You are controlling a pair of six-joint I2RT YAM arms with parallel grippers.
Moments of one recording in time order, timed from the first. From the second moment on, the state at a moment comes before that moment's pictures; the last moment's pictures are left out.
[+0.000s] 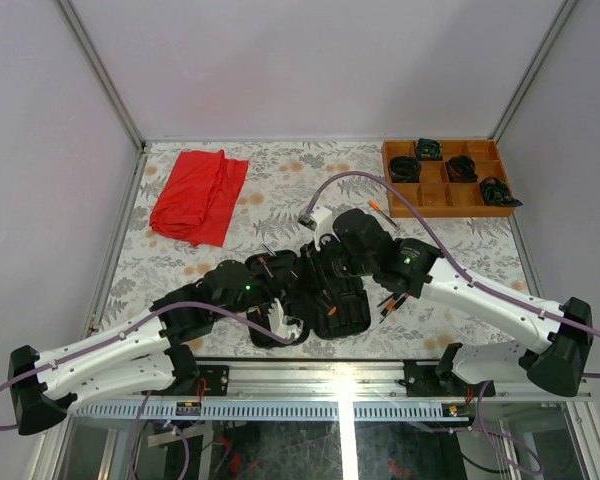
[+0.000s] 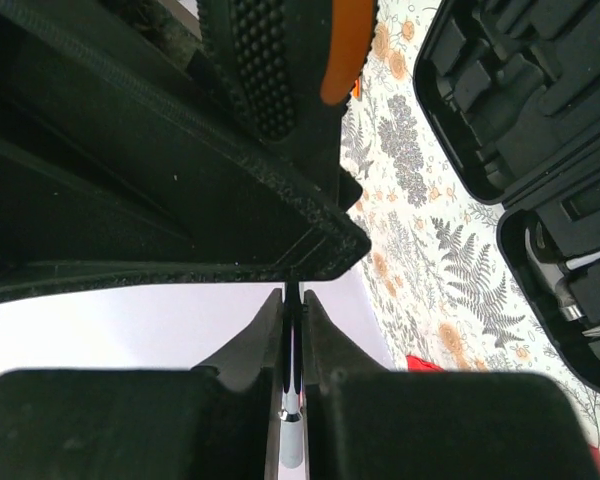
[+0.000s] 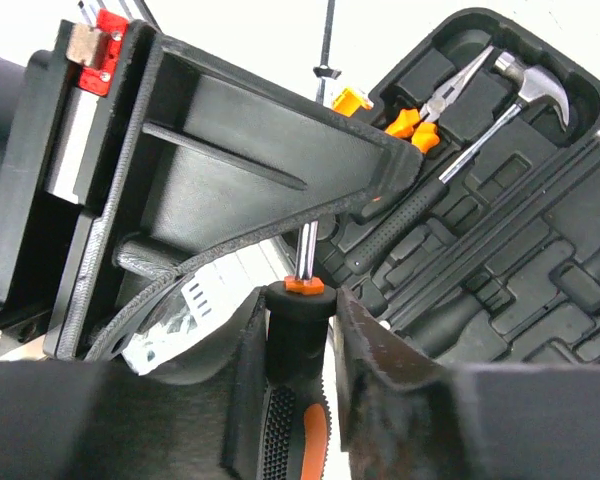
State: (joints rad) left arm -1.03 0.82 0.65 -0.21 0.00 1.57; right arm 0.99 1.27 1.14 -0.48 -0.28 0.35
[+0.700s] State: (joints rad) left arm -1.04 0.70 0.62 -0.19 0.07 1.38; right arm 0.99 1.06 0.95 -0.48 0.08 0.52
